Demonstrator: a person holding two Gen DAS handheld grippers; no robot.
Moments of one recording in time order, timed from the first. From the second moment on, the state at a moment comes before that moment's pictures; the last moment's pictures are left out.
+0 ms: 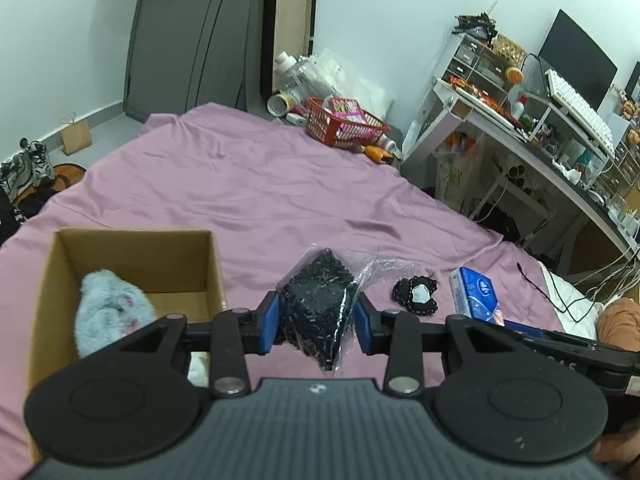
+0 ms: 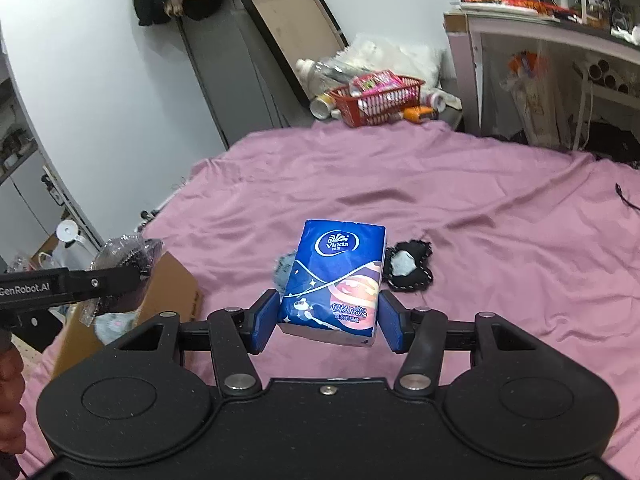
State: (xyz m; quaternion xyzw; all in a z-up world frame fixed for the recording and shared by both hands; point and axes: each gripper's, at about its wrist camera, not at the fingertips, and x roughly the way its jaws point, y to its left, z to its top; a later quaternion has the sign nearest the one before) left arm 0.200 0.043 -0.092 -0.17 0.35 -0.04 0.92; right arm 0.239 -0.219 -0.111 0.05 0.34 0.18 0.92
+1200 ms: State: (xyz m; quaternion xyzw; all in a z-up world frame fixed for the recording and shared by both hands) left arm 0.139 0.121 -0.132 -0.22 0.38 0.01 0.90; right arm 0.191 -0.116 -0.074 0.00 0.30 0.29 0.91
